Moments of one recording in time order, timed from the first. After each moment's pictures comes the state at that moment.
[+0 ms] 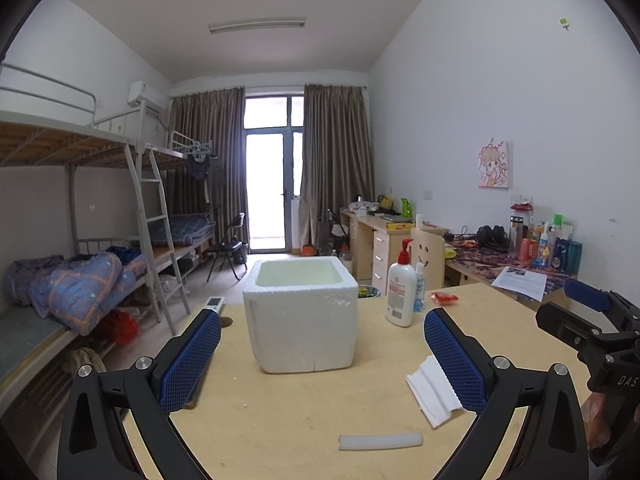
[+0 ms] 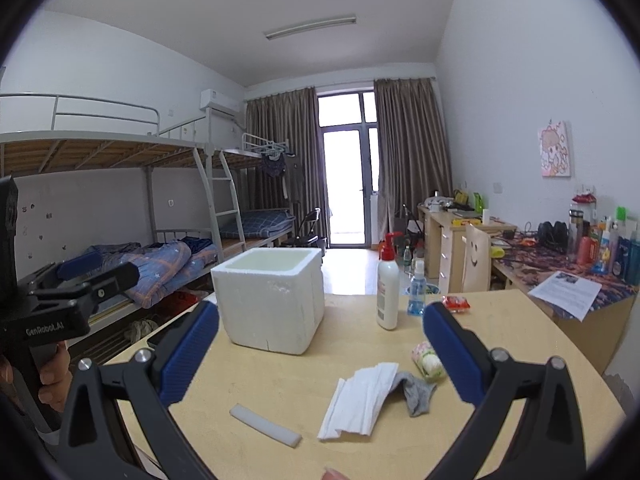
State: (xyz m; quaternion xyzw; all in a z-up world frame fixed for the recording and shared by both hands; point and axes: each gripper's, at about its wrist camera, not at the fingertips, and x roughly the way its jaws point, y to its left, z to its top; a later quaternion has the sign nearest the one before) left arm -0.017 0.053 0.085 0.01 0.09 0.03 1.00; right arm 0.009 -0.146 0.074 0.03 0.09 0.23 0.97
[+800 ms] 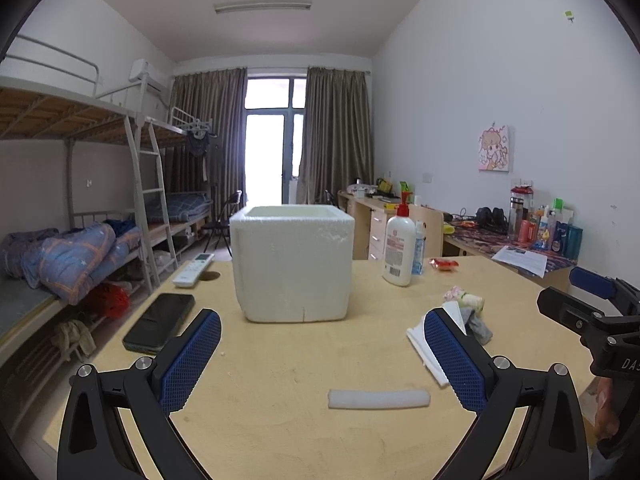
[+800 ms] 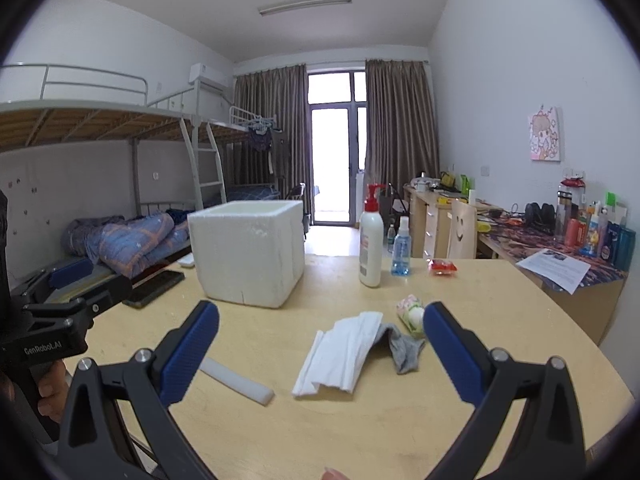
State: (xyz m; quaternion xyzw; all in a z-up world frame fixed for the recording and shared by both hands) left arm -0.012 0.055 0.009 -0.01 0.12 0.03 0.99; right arm 0.010 -0.147 0.019 0.00 0.12 0.20 0.97
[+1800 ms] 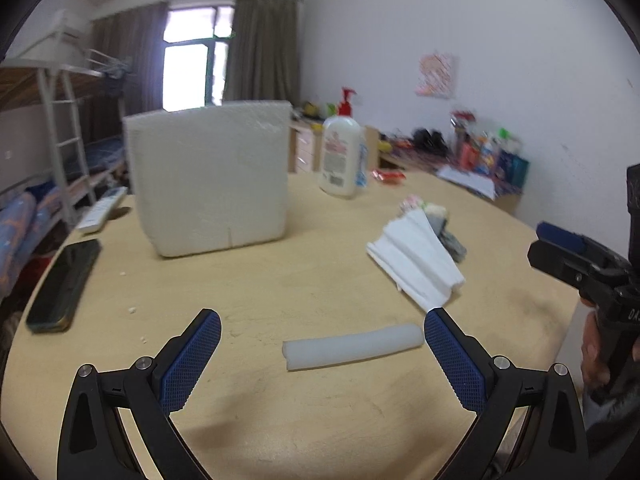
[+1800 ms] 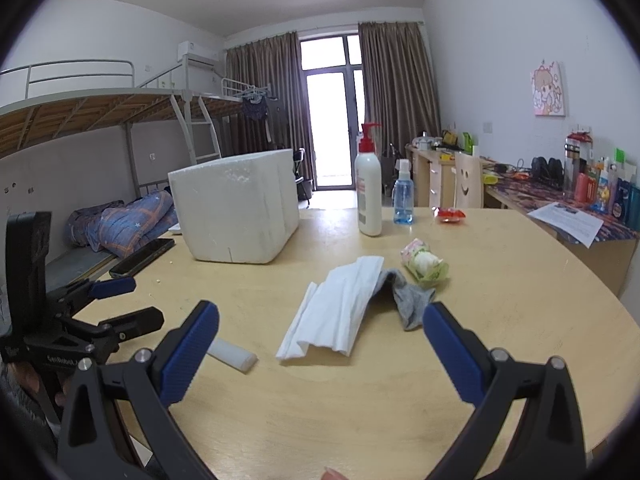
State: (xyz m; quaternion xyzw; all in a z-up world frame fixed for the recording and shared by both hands) left arm 0.054 0.066 -0.040 0.01 0.26 -0.13 0.96; right arm 0.042 -0.155 -0.021 0.02 0.19 0.21 0.96
